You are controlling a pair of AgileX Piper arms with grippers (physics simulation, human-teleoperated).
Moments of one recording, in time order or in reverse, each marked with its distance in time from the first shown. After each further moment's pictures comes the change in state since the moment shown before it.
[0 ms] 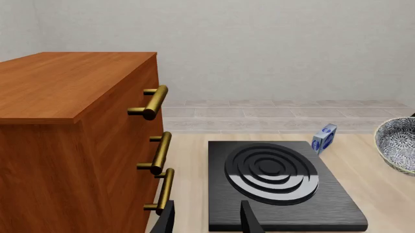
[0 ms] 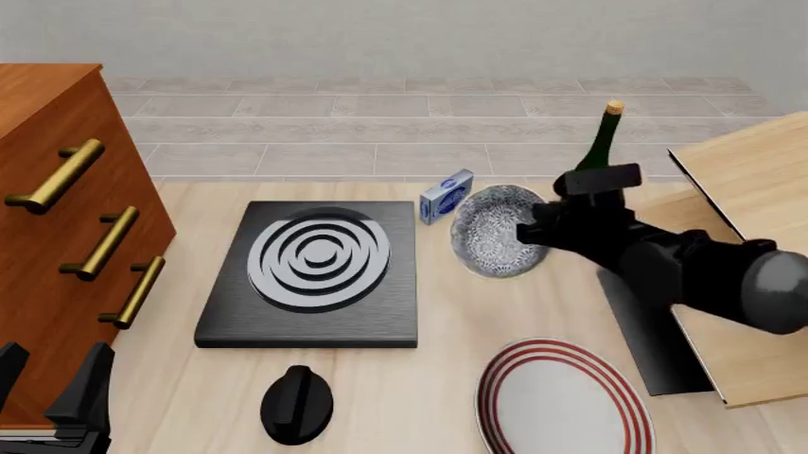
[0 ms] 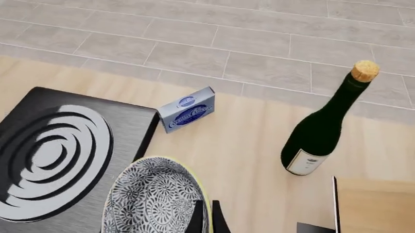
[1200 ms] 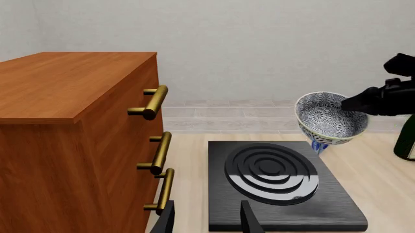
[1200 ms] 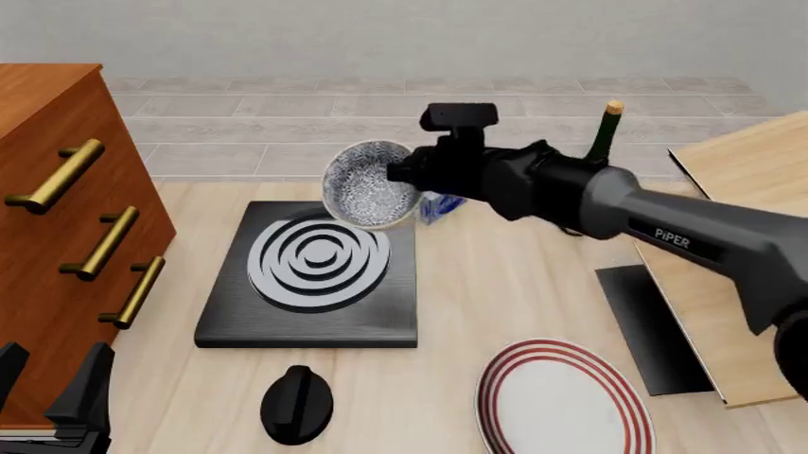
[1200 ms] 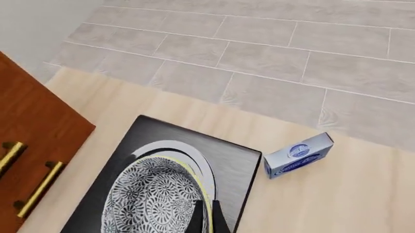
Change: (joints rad) left arm 0.000 0.000 0.000 0.000 0.000; right arm 0.285 0.321 -0.612 0.307 0.218
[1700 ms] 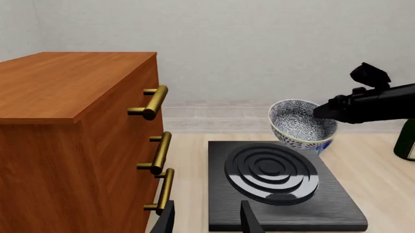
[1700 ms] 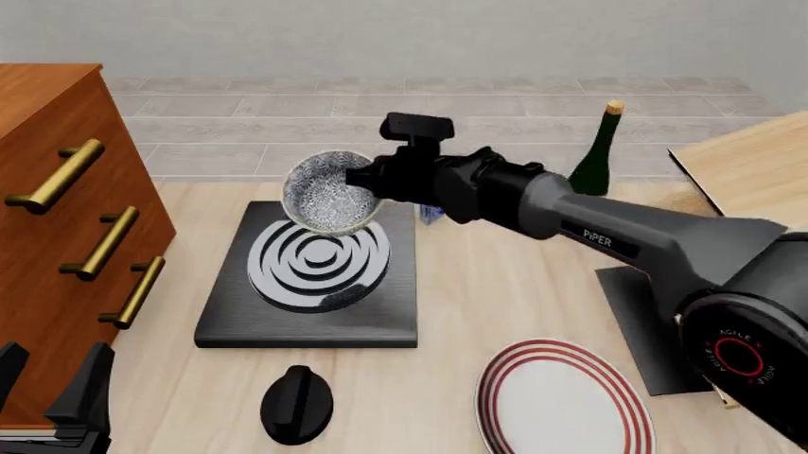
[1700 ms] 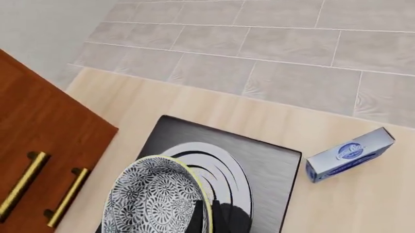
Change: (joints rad) left arm 0.000 0.000 0.000 0.000 0.000; right arm 0.074 0.151 -0.163 0.037 0.125
